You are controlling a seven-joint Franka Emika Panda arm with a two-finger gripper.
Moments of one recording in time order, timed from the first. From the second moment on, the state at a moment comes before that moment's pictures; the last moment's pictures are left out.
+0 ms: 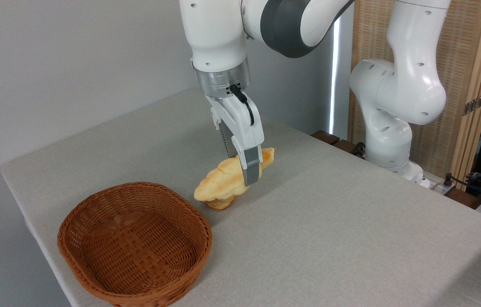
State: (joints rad) arm -0.22 -0.27 0.15 -2.16 -0.07 1.79 1.01
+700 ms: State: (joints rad) arm -0.23 -0.25 0.14 -2.16 -0.07 1.79 1.01
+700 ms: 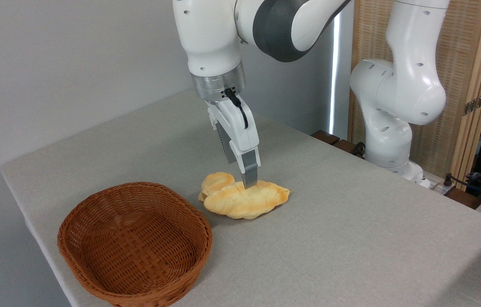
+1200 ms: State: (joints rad) arm -0.23 -0.21 0.14 -2.06 -0.07 1.82 1.01
